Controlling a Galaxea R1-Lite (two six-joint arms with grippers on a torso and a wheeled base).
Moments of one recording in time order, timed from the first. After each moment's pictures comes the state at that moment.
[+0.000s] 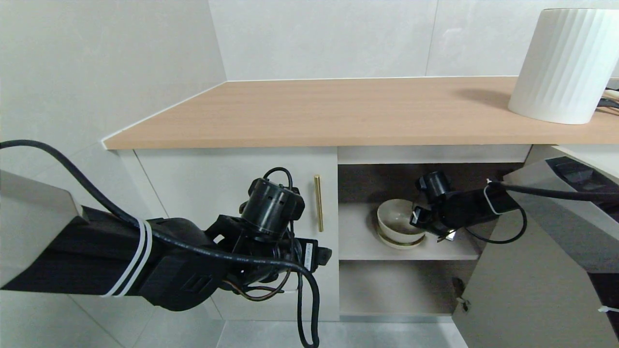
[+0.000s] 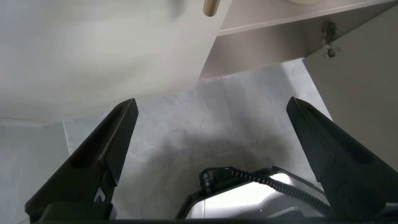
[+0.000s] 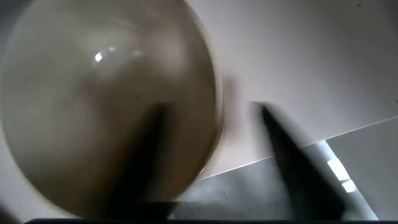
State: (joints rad) left arm -0.68 1.90 -0.99 -0.17 0.21 -0.37; right arm 0.28 2.43 -1.59 0.01 -0.29 0.65
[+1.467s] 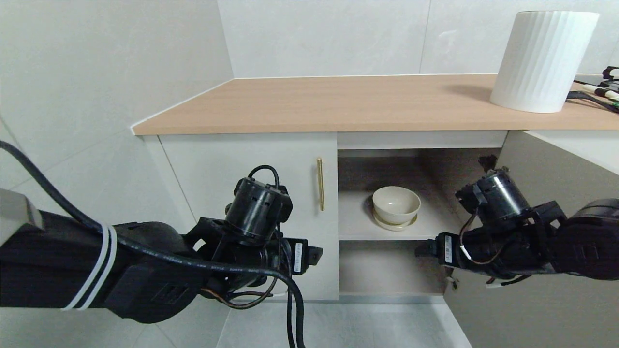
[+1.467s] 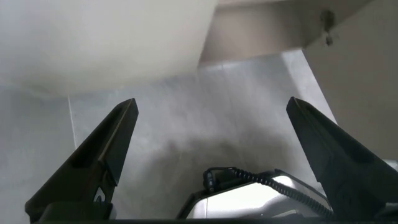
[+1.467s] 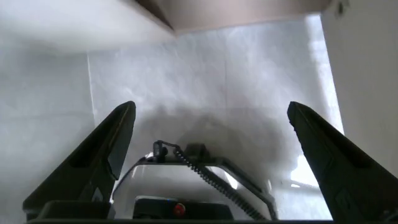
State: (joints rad) left arm -0.68 1.84 -0.94 -0.17 0.25 -0.40; right arm 0.50 1.75 -0.91 0.02 -0.15 0.57
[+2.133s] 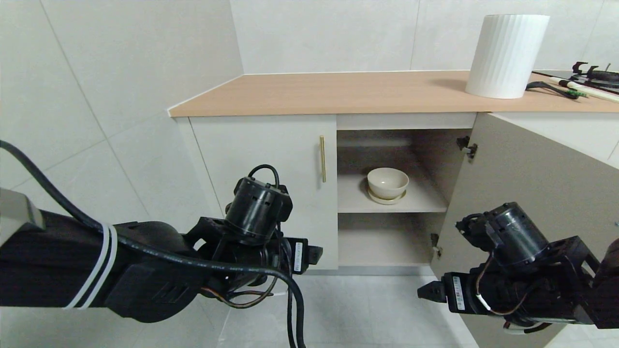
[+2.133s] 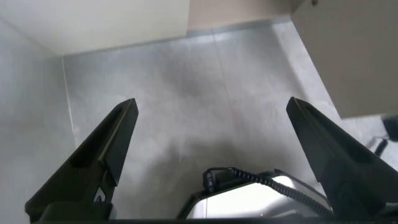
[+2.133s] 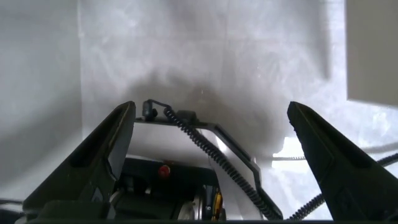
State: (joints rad) left arm -0.68 1.84 -0.94 -0.18 0.25 -0.40; right arm 0.61 1.65 -0.74 0.02 -0.15 0.57
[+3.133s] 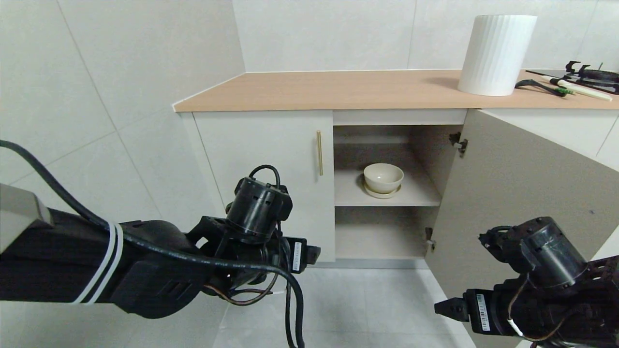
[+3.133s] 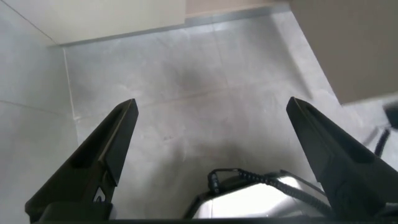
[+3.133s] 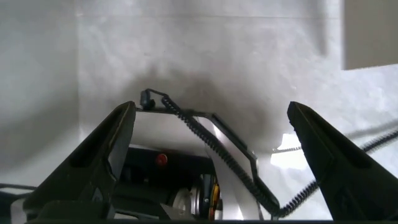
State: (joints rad) left arm -0.68 1.85 -0.94 -0.18 0.26 -0.37; right arm 0.62 1.54 -0.63 0.02 -0.16 0.59
